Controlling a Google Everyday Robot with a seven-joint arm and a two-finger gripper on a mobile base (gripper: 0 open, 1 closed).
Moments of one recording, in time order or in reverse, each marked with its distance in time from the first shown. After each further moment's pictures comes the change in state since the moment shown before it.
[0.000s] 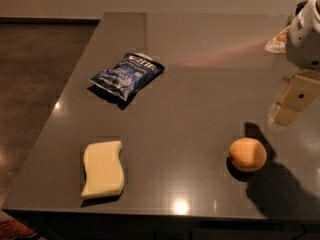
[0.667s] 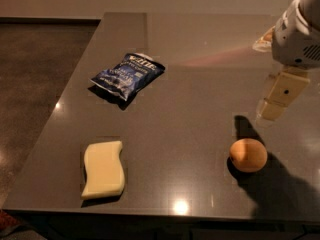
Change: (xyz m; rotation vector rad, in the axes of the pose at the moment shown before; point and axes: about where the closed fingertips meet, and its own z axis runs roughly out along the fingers) arm -0.012 -0.012 0.014 -0.011 -0.023 -0.031
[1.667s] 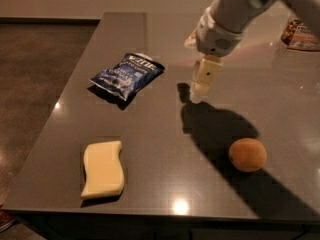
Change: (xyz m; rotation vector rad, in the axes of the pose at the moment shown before) arm -0.115 -0.070 0.101 -0.114 -0.171 -0.180
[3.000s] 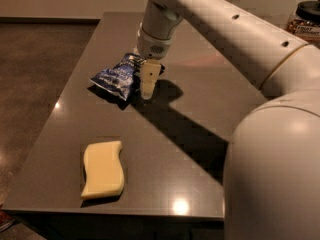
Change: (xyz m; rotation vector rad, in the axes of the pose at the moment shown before) arm -0.095 -0.066 0.116 -0.079 0.009 -0.157
